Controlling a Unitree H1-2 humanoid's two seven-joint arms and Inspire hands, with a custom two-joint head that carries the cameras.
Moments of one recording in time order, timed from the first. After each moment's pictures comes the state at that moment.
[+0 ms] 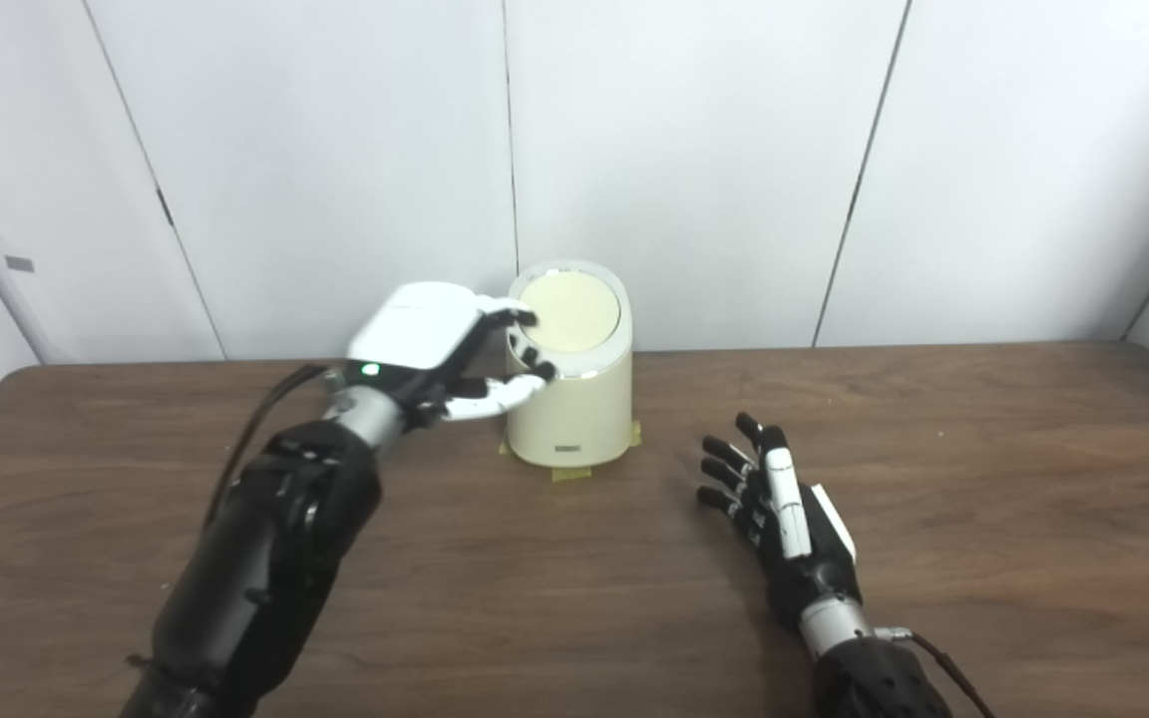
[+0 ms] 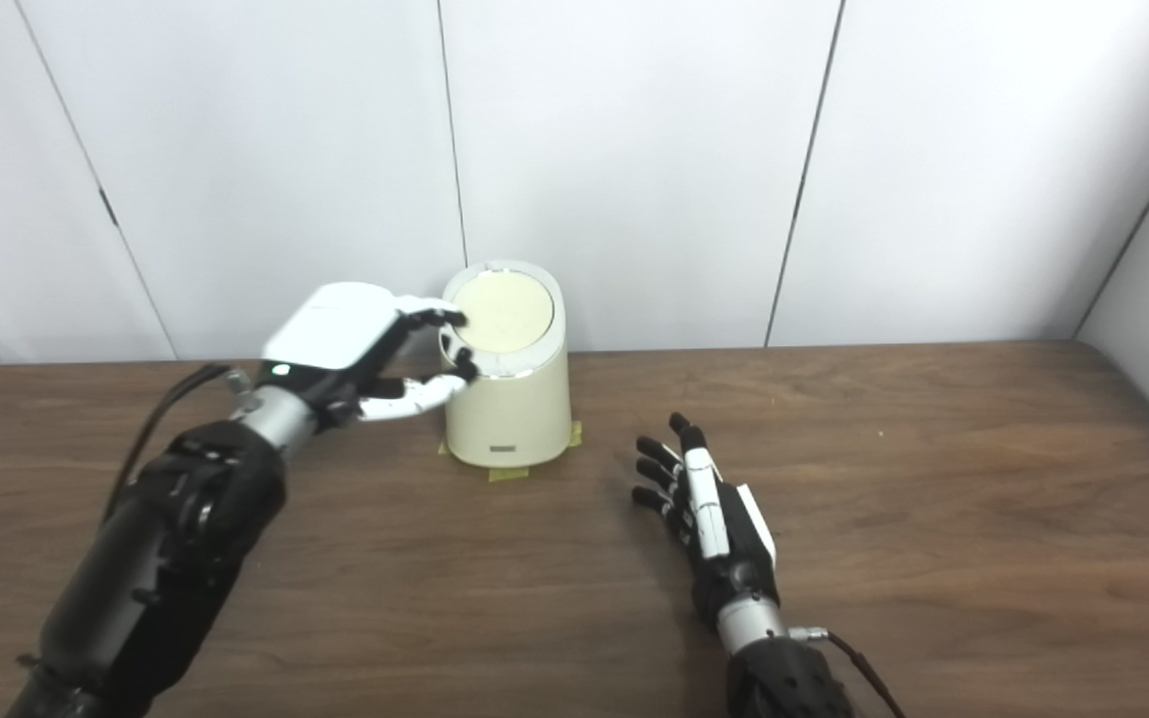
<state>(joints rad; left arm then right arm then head) -0.55 0.30 -0.24 -0.07 0.89 0.14 -0.36 -0.12 0.05 -0.01 -0.06 0.07 0.27 -0.01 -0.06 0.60</state>
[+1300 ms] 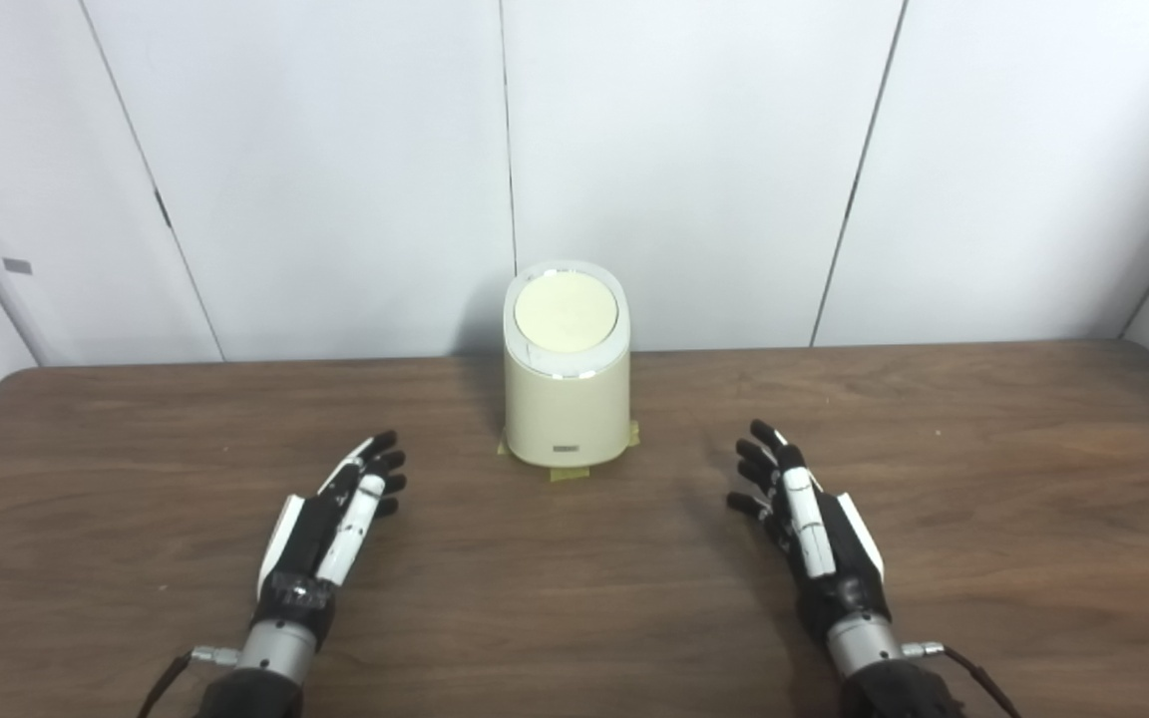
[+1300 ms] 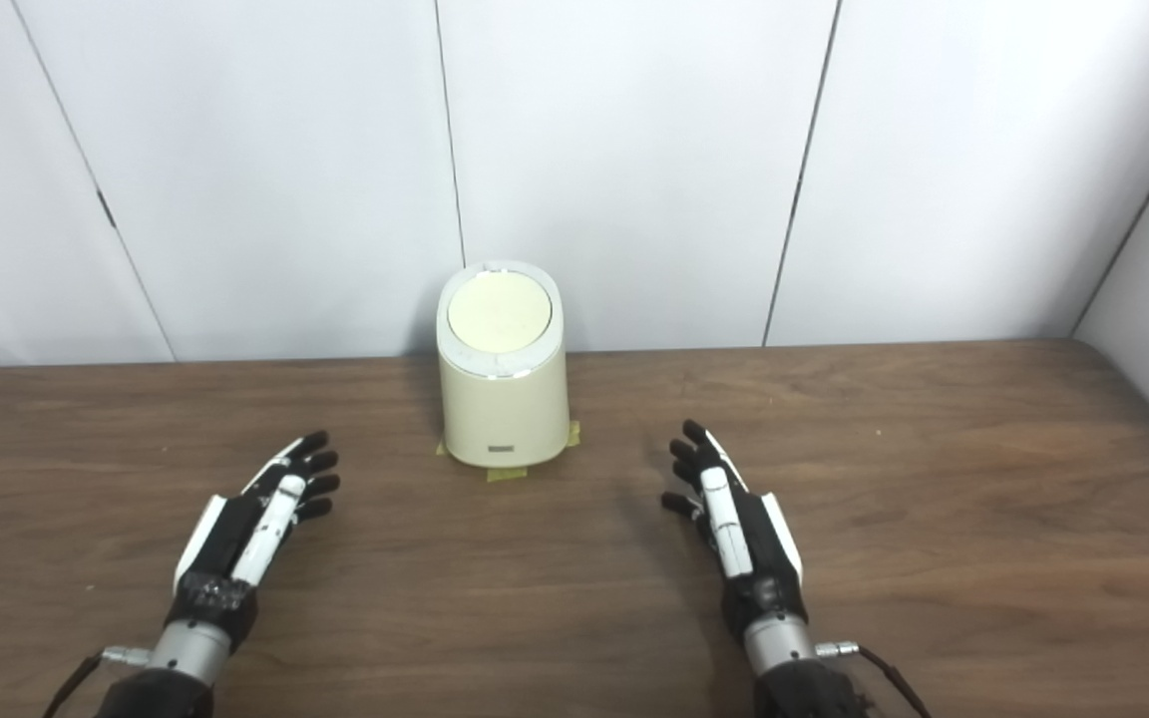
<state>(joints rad) -0.10 0.10 0.08 -0.03 0.09 0.09 -0.14 -0.07 -0.01 0.00 -0.06 0.00 0.15 -0.03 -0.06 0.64</state>
